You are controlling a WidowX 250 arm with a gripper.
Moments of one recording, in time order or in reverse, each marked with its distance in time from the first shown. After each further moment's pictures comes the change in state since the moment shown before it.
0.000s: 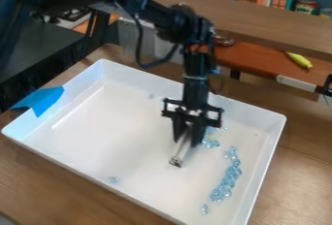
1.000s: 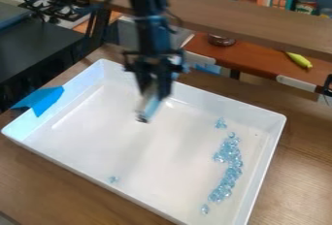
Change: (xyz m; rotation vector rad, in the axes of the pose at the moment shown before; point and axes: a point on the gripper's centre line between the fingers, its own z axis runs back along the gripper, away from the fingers) arm -0.056 0.064 0.090 -0.125 -0.167 0.010
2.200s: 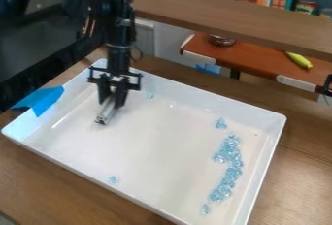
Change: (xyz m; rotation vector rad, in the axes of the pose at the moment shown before) arm 0.062 0.113 -0.055 0.215 0.163 0.237
